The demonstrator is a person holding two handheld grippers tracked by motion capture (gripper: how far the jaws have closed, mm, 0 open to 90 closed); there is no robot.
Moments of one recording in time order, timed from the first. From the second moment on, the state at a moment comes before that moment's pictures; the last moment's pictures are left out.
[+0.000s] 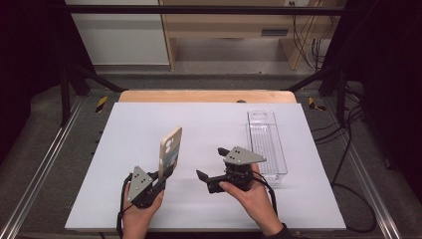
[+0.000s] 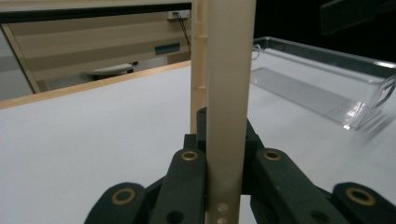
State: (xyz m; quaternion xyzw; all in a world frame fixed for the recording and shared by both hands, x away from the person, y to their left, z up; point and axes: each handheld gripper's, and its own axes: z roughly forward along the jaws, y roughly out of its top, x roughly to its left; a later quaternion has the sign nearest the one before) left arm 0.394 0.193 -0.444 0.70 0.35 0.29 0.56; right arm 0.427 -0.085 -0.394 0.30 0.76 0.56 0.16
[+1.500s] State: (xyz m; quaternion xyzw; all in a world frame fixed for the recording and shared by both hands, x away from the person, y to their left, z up) left arm 0.394 0.188 -0.447 0.67 0.37 0.19 0.62; right arm 0.429 -0.033 -0.364 0.31 0.71 0.61 0.18
